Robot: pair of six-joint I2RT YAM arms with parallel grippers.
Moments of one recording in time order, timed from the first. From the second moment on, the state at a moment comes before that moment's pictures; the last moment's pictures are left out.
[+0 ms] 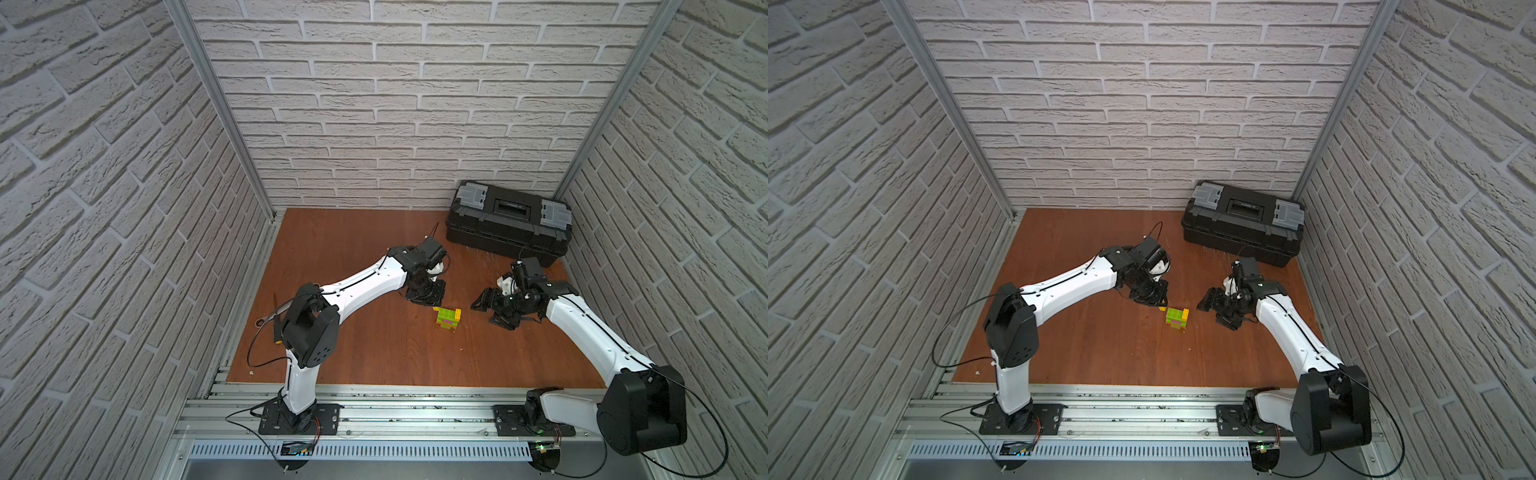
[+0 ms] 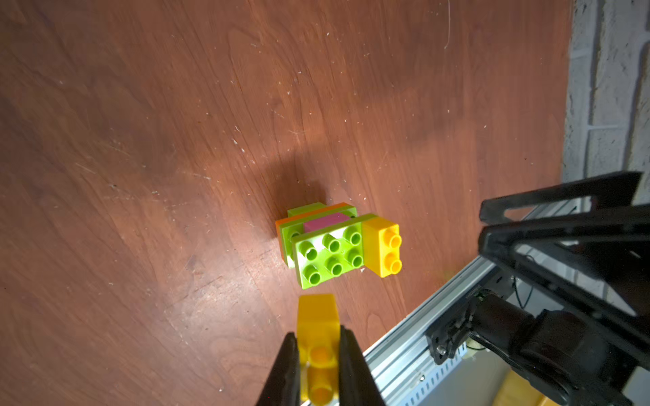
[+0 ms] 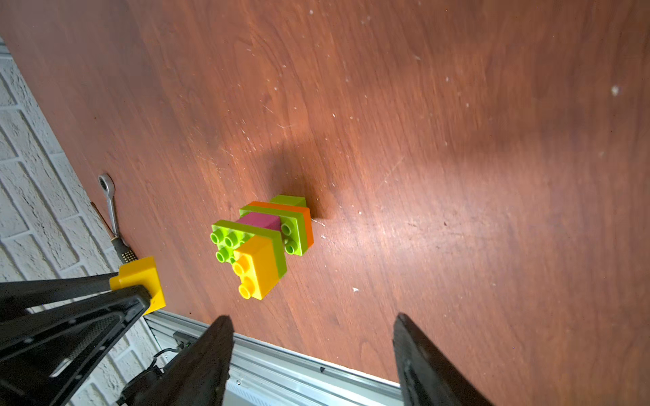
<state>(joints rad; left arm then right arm) -0.86 1.94 1.69 -0.93 0.30 -0.51 0.08 1.25 0.87 -0.89 -0.43 0.64</state>
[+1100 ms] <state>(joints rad) -0.91 2.02 1.73 -0.93 0.18 -0.54 0.08 1.21 0.76 -0.78 -0.49 0.83</state>
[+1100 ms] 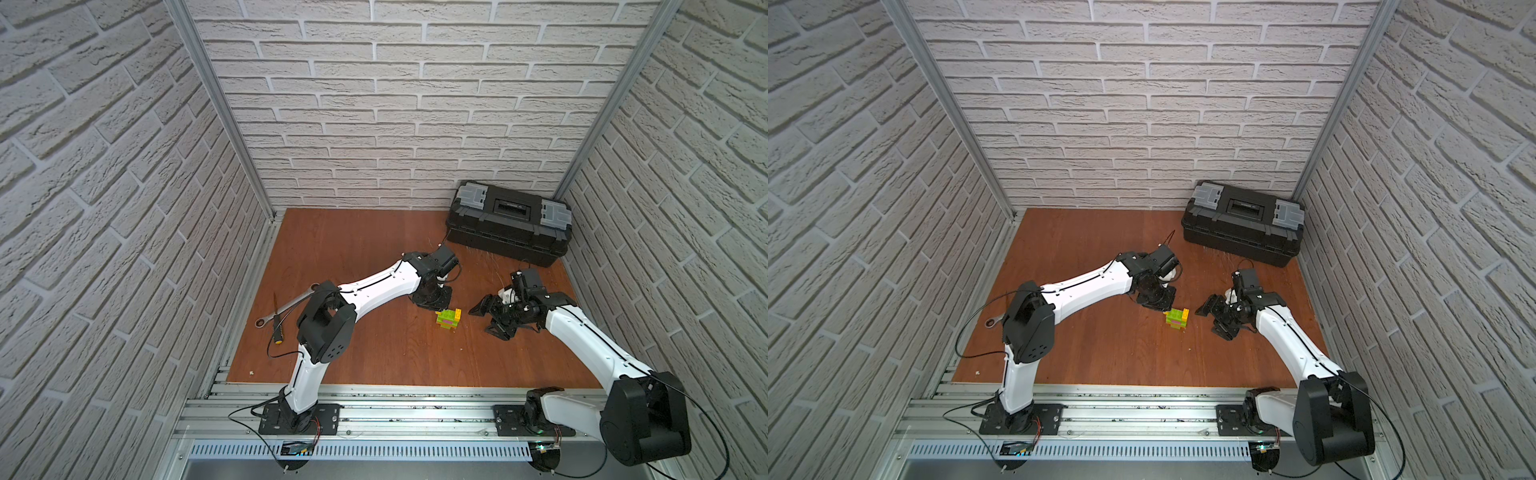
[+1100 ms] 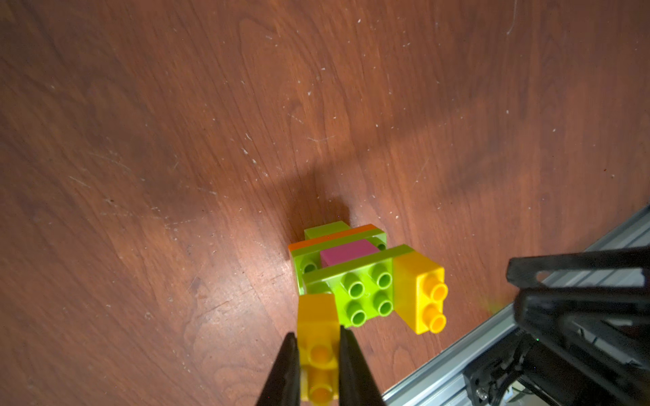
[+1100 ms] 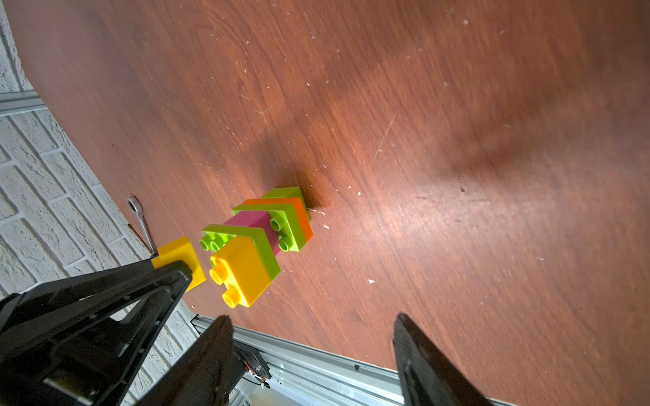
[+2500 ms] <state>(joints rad) -0.93 1.99 1.69 -0.86 0.16 -0.60 0.08 1.21 0.75 -0.75 -0.50 0.84</state>
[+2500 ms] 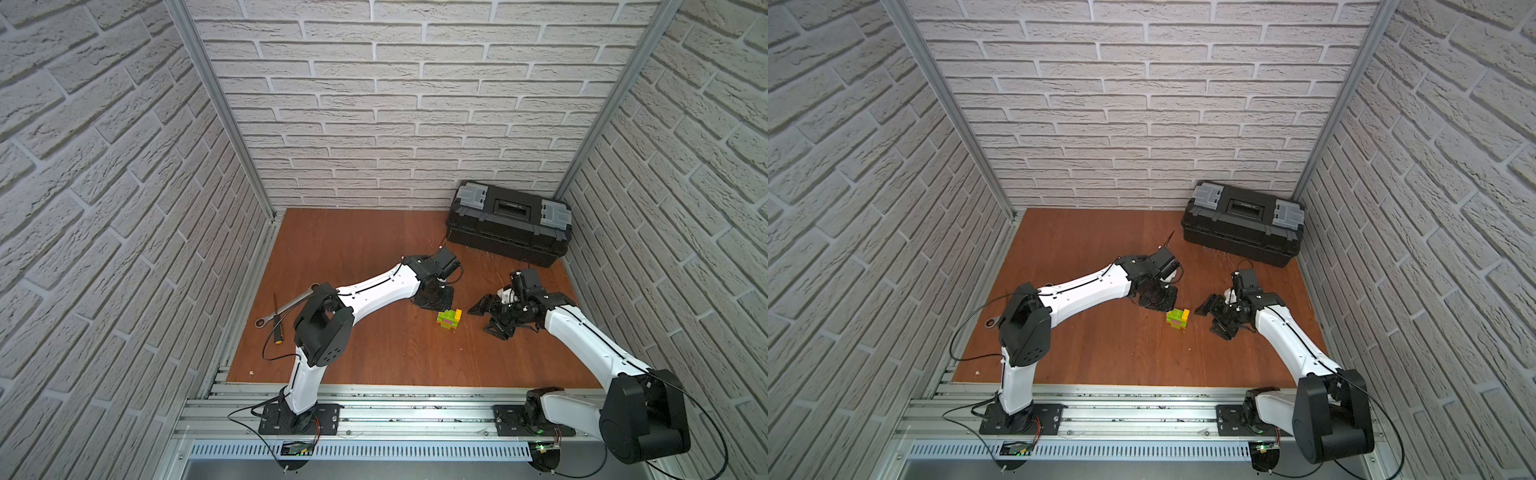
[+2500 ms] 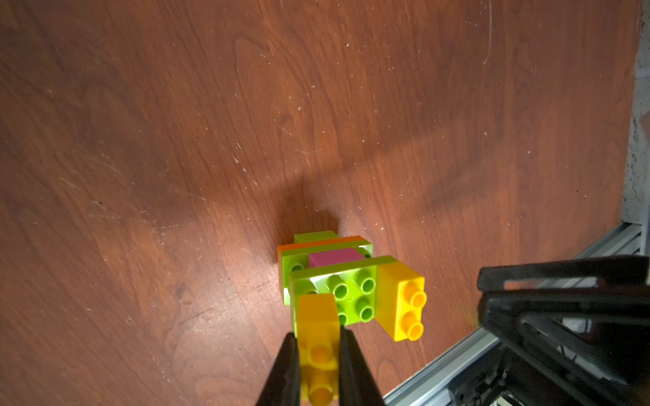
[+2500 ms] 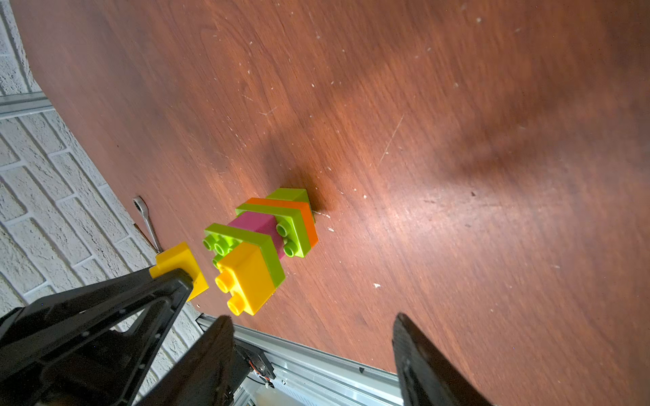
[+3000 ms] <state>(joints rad) -0.94 1.99 1.69 -0.87 0.16 -0.58 0.08 1.22 0.75 -0.74 -0.52 0.85</state>
